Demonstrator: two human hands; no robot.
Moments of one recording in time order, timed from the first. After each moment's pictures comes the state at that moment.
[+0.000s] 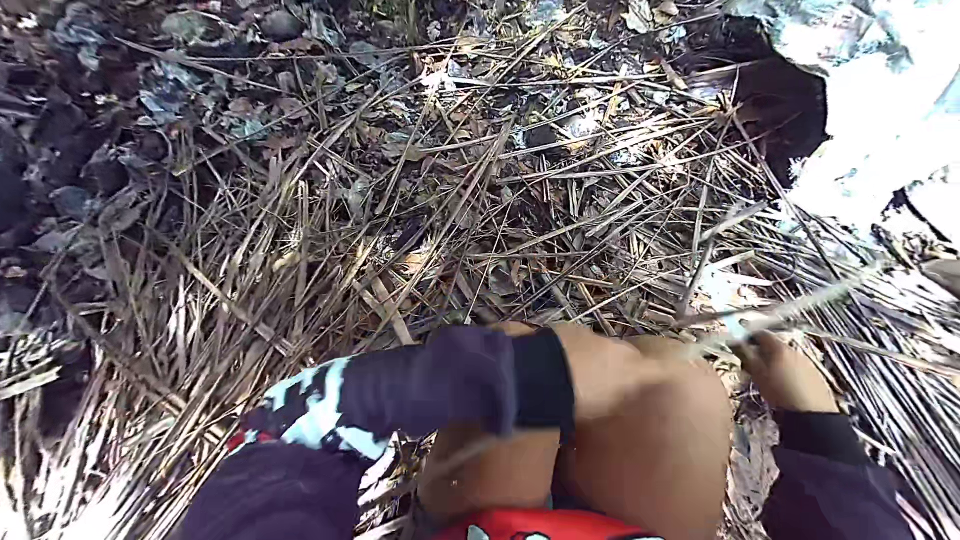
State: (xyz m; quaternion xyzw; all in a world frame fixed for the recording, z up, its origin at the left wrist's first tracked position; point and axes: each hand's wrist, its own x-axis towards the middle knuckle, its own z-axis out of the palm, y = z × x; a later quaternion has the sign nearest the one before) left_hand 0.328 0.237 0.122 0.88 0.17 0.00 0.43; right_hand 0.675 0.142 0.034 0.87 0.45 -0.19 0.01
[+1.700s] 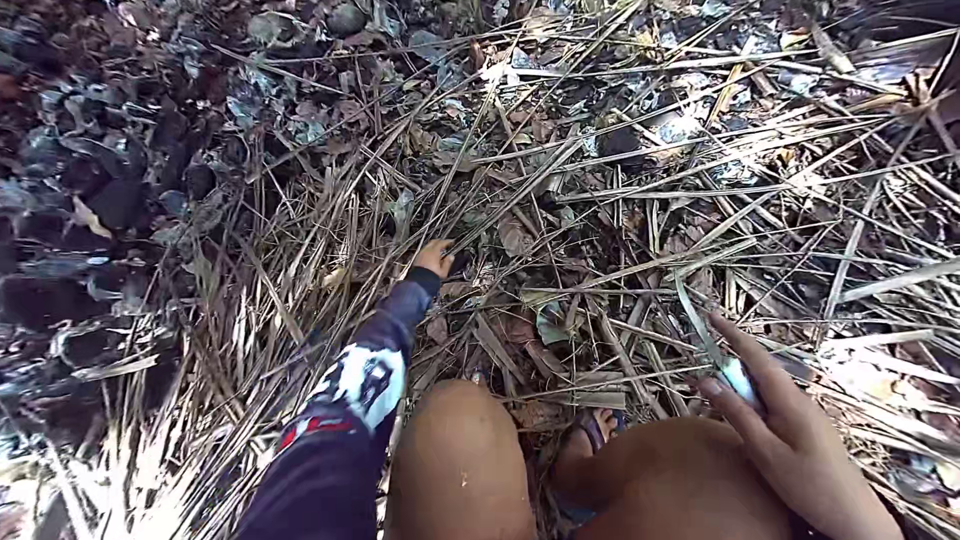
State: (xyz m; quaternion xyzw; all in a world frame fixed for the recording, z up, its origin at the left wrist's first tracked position) left_hand 0.154 0.458 -0.164 0.66 0.66 0.08 0.36; right_hand 0.557 0.277 0.032 0.63 0.66 -0.34 -0.22
